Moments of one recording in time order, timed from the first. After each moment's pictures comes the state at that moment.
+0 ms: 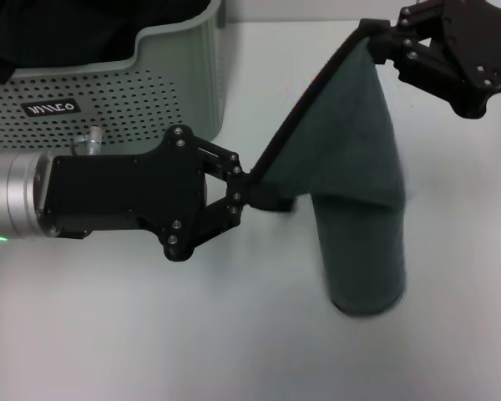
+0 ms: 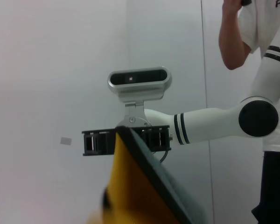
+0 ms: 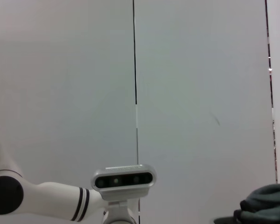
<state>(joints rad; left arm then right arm) -0.44 -2.09 1.00 0.83 1.59 1.89 -1.17 0.59 2.00 -1.01 -0.91 -1.39 -1.79 1.46</state>
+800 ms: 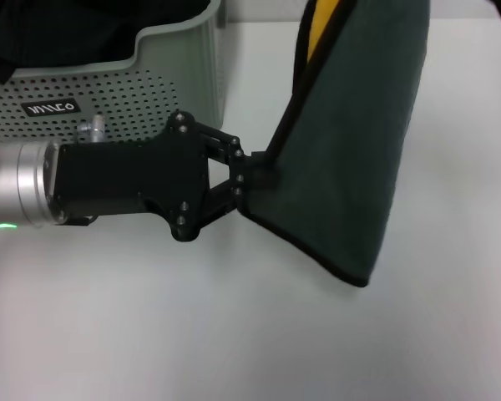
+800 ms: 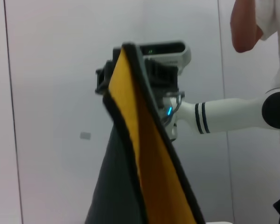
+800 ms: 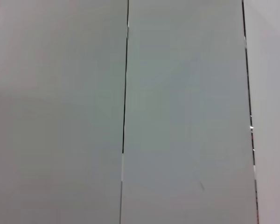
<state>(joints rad) -0.45 -2.09 1.00 0.83 1.58 1.83 -1.16 0.59 2.01 -0.97 -0.97 -1.22 -1.78 1.49</state>
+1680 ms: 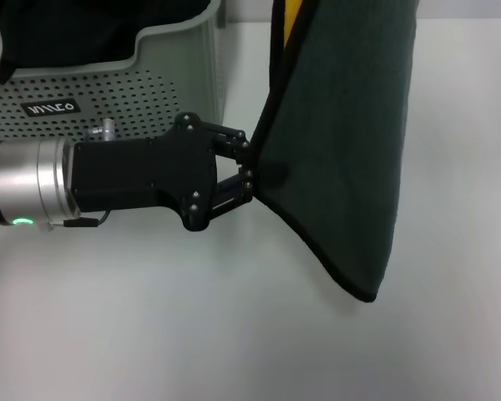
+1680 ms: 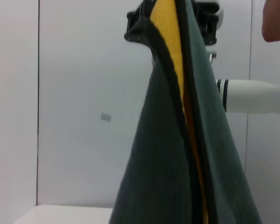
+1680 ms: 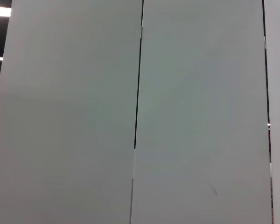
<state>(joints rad) -0.46 -2.09 1.01 0.78 1.60 1.75 -1.22 0.66 1.99 -0.97 -1.03 -1.22 -1.76 1.58</state>
